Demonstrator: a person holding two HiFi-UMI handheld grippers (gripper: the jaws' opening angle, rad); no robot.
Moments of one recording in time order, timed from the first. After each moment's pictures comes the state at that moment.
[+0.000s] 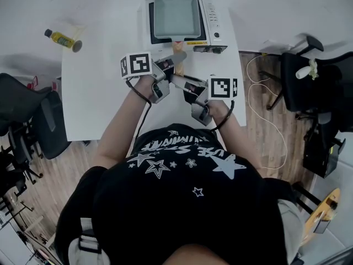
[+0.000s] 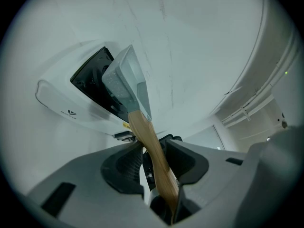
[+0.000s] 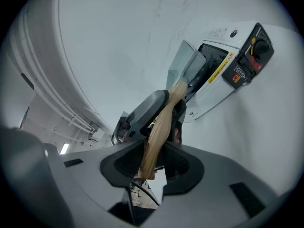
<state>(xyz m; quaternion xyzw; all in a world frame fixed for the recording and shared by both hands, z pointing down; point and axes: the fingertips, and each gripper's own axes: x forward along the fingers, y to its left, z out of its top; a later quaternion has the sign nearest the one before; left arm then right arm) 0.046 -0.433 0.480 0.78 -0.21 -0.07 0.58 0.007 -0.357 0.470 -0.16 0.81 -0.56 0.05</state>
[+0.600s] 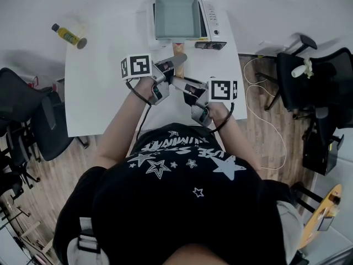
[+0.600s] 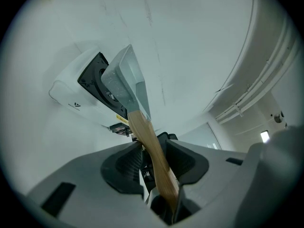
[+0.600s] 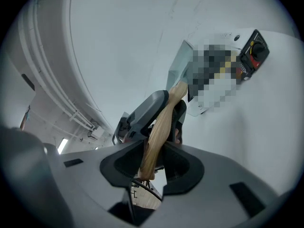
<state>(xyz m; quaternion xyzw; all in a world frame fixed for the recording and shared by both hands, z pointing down) 0.030 -0.389 0.459 0.80 -0.19 -0.08 0.56 -0.005 -0.315 0.460 -0.19 0.82 -0.54 0.04</state>
